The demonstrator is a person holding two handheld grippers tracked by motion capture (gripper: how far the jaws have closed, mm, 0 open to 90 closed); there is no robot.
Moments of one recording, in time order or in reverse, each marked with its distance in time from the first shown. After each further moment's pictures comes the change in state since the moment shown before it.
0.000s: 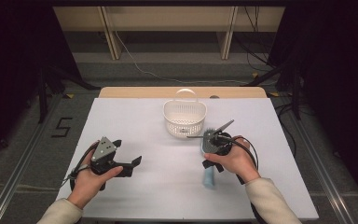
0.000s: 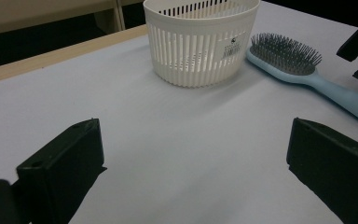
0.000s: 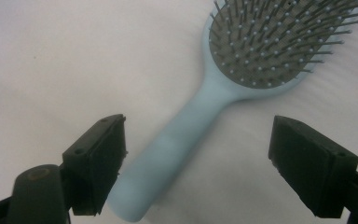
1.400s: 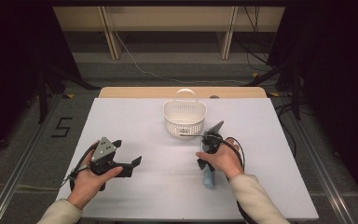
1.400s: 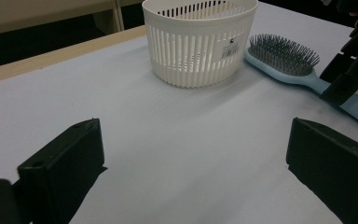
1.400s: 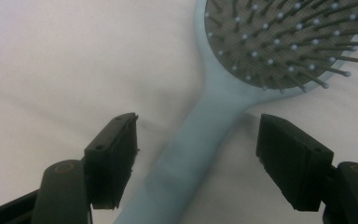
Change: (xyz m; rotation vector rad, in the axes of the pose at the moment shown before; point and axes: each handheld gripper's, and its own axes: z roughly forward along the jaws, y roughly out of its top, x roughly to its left) left arm 0.000 0.000 -0.001 -0.003 -0.006 0.001; right arm 0.008 0.017 0.034 0.125 -0.069 0.137
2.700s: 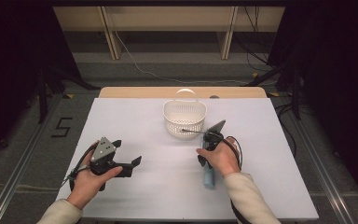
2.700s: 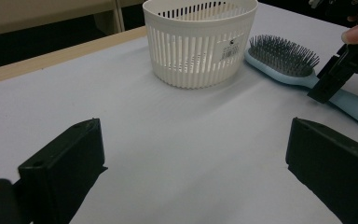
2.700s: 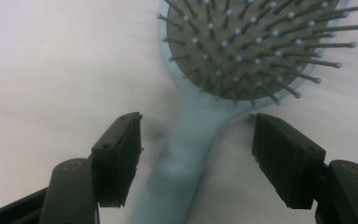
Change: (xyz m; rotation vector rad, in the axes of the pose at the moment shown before) left arm 0.000 0.000 -0.001 -0.003 0.001 -0.001; right arm -0.003 0.006 0.006 -0.006 -0.049 0.132
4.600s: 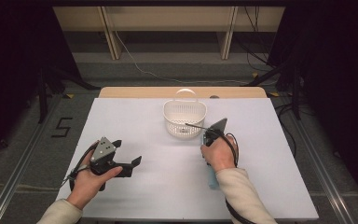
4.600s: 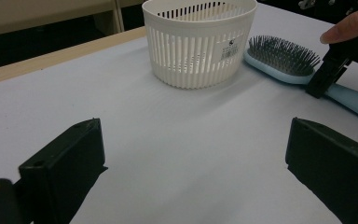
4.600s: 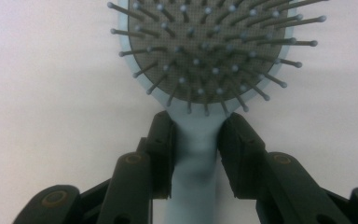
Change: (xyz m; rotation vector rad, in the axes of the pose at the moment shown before) left arm 0.000 0.000 0.000 -0.001 -0.002 0.002; right arm 0.002 0.011 0.001 0.069 -0.079 0.226
